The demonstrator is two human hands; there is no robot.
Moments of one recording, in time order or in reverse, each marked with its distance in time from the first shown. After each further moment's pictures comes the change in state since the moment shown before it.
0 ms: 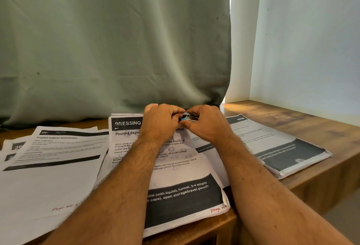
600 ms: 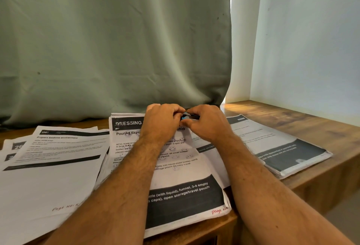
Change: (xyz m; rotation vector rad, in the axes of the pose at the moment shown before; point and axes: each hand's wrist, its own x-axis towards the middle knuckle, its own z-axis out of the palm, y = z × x) left_hand 0.000 0.006 -0.002 0.057 0.009 0.021; right_hand 0.001 -0.001 0.001 -0.012 0.025 -0.024
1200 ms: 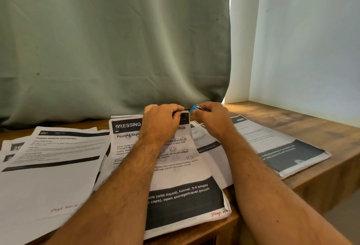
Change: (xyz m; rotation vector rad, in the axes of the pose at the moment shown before) left_hand -0.005 0.009 -0.008 0.075 0.059 0.006; right_hand 0.002 0.010 -0.005 0.356 0.106 0.248
